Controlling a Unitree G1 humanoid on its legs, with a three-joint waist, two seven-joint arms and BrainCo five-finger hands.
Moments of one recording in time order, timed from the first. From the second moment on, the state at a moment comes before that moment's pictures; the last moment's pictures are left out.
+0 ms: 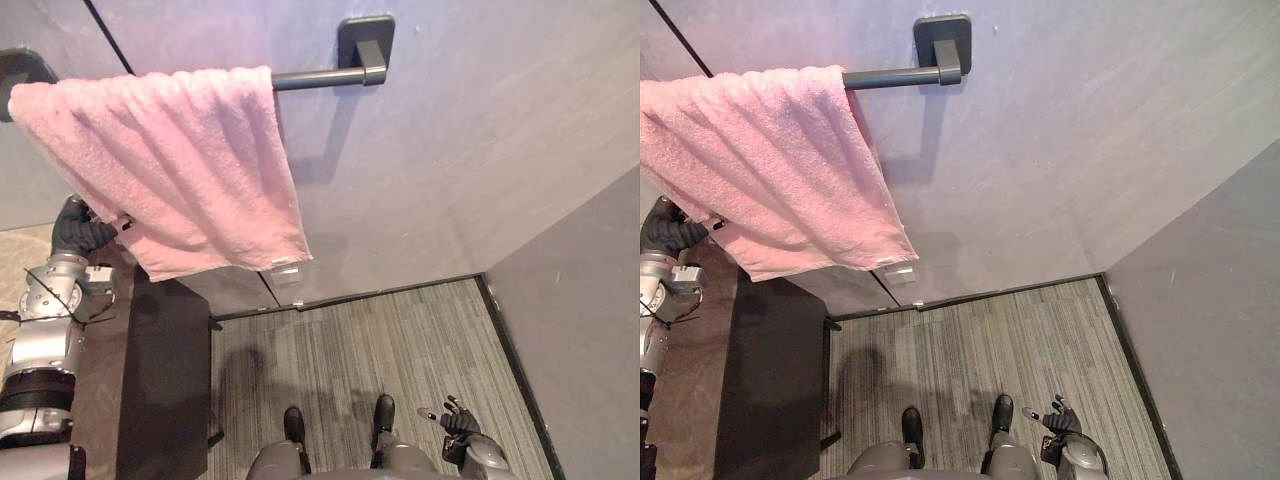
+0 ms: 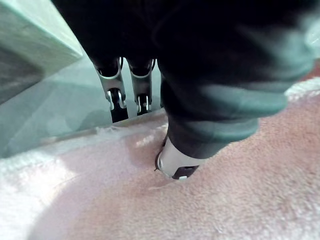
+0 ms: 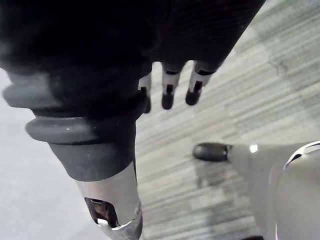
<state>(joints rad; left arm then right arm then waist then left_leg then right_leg) -0.28 0.84 0.14 0.47 -0.43 -0.18 -0.04 0.04 -0.11 -0.14 0.96 0.16 -0.07 -0.04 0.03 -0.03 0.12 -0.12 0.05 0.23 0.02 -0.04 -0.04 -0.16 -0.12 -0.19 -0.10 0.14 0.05</state>
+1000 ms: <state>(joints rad) -0.31 0.86 0.05 0.36 -0.47 -0.18 -0.08 -0.65 -0.36 0.45 0.30 0.55 -0.11 0.06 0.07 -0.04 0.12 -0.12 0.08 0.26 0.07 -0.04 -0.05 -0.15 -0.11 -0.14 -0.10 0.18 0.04</state>
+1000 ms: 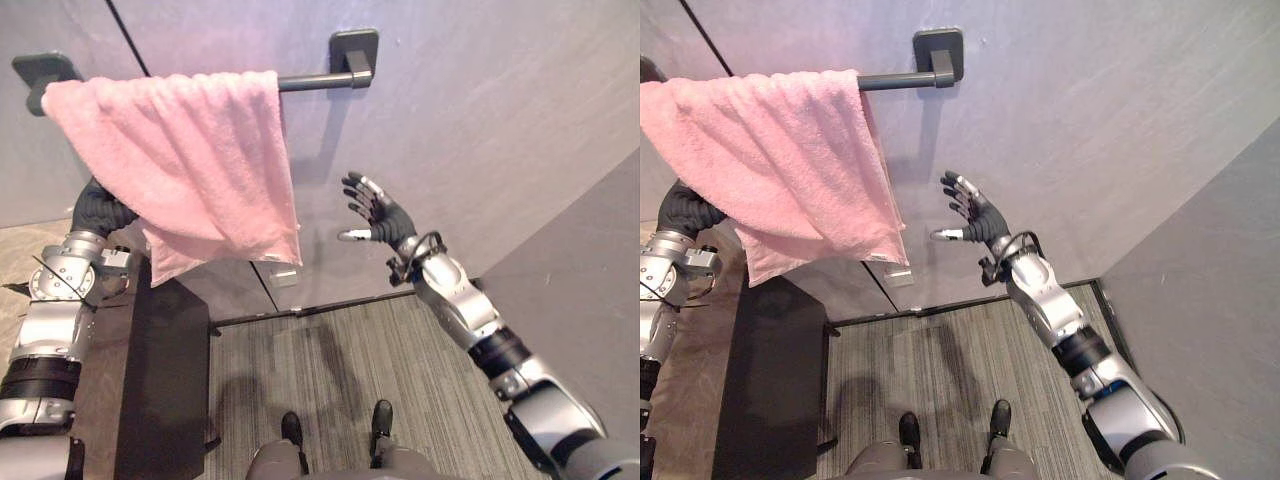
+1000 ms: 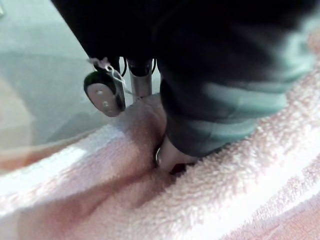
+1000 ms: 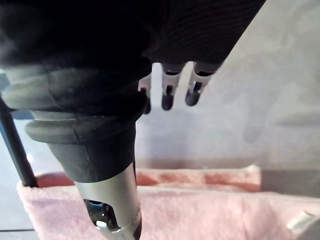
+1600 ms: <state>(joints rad) -0.39 0.84 0.04 0.36 -0.51 -0.18 -0.04 -1.03 -0.35 0.55 0.53 0.54 -0.10 -0.06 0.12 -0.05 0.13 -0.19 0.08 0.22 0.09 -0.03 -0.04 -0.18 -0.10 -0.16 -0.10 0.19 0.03</state>
